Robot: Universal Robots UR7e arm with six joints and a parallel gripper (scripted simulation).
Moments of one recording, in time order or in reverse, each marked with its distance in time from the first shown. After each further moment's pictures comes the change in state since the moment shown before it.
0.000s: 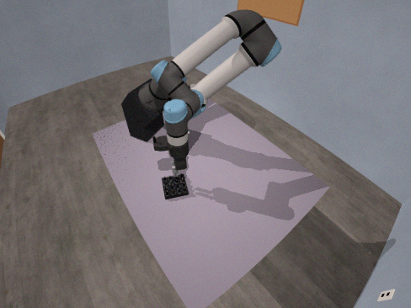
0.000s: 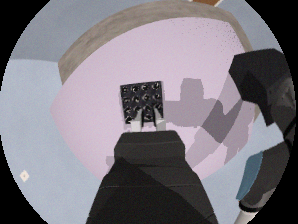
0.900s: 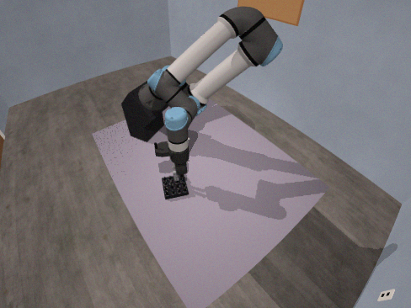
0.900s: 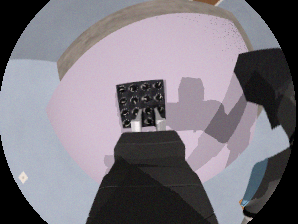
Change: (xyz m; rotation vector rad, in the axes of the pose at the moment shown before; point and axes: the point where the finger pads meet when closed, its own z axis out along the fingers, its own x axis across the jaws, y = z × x) arm -0.001 0.001 0.029 -0.001 0.001 0.000
